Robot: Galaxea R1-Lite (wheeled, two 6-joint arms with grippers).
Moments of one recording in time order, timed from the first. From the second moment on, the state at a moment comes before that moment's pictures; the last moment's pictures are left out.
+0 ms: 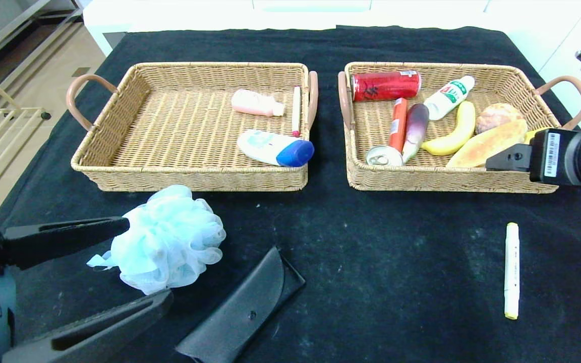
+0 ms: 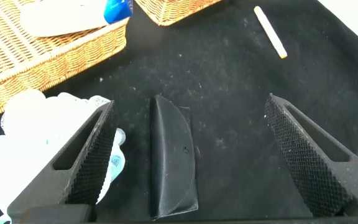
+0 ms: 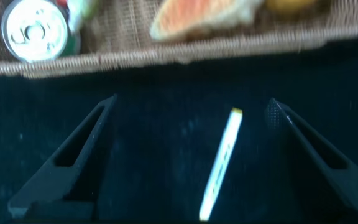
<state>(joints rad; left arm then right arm) -0.62 0.93 -0.67 -0.16 -0.15 0.06 0.48 1.48 -1.48 0.59 -0.48 0.42</state>
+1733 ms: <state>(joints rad) -0.63 0.92 -0.67 -0.16 -0.15 0.06 0.26 1.52 -1.04 0.46 -0.20 0.65</state>
